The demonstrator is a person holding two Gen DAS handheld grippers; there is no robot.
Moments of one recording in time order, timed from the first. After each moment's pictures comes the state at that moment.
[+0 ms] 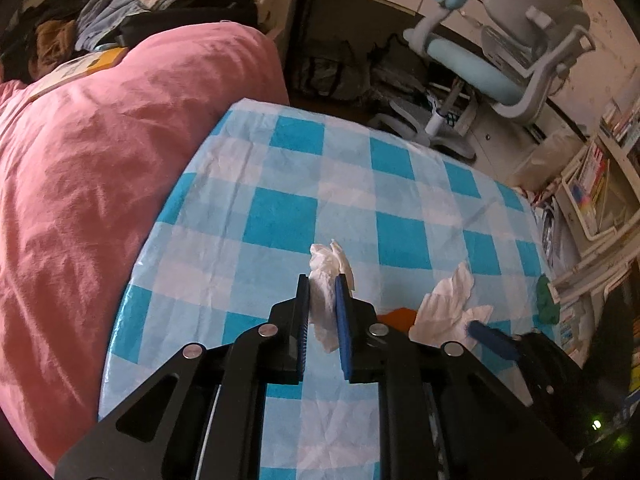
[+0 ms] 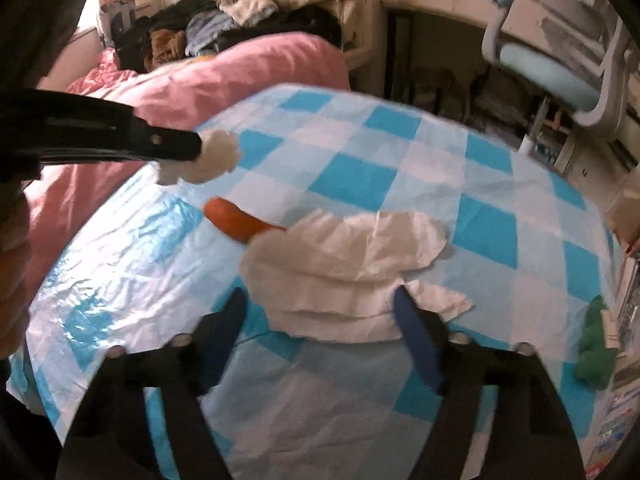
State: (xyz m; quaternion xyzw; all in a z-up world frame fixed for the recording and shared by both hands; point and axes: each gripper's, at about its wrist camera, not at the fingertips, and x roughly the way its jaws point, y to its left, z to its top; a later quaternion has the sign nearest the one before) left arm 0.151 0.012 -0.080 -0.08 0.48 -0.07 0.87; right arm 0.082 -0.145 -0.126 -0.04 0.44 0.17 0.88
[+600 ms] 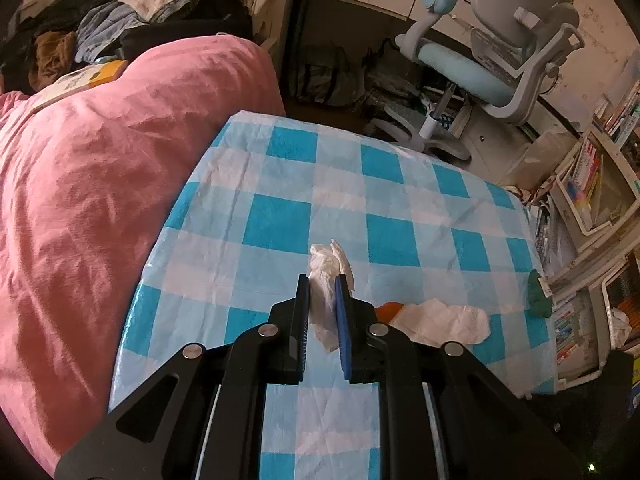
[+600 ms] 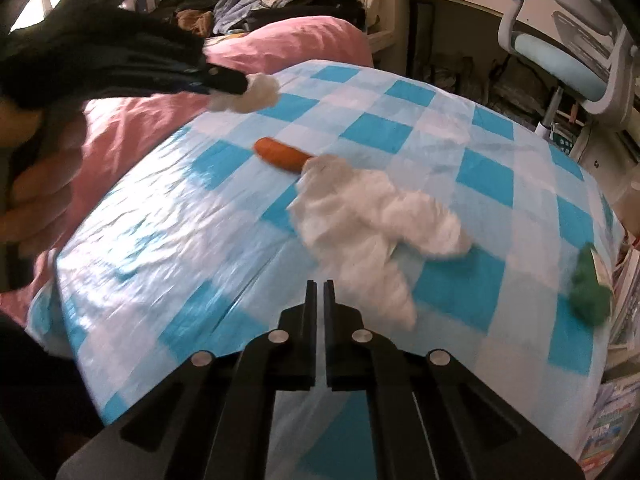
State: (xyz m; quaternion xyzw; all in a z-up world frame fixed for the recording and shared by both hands) left arm 0.133 0.012 -0.061 -0.07 0.46 -0.08 0.88; right arm 0.009 -0.159 -0.108 -0.06 0.46 0.22 0.86
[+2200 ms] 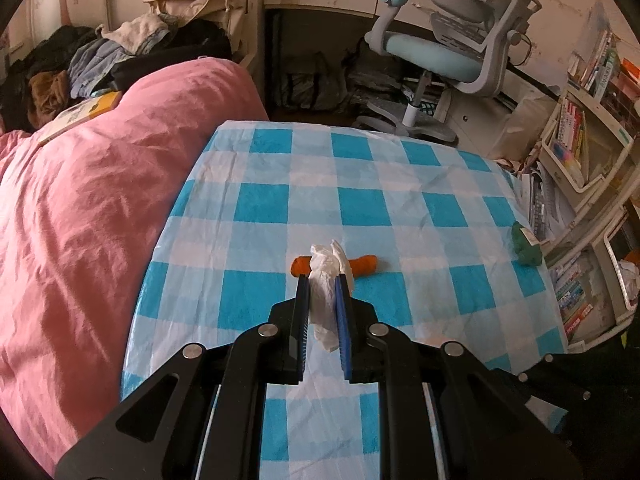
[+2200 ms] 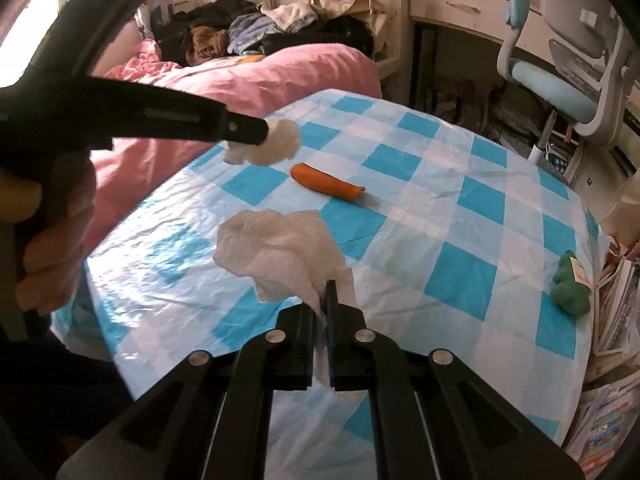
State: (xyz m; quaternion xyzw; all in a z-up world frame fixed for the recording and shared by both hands) left arm 0.073 -0.012 -0.045 -0.01 0.44 -0.09 0.89; right arm -0.010 -0.144 -0.083 -0.06 0.42 0.22 0.88
